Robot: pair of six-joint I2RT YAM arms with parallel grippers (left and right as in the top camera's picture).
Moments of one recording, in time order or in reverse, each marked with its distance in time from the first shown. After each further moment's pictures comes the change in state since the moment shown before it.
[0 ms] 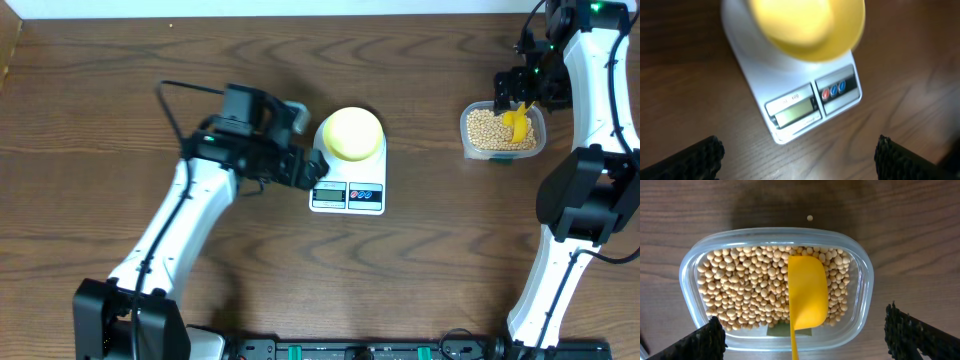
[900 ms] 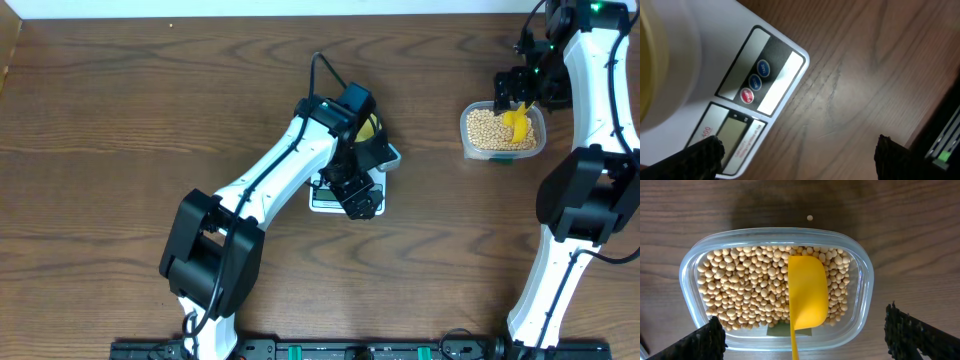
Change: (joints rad) left arm -0.295 0.420 0.417 -0.389 -0.067 0.431; right arm 0.000 0.000 0.000 0.000 0.001 0.000
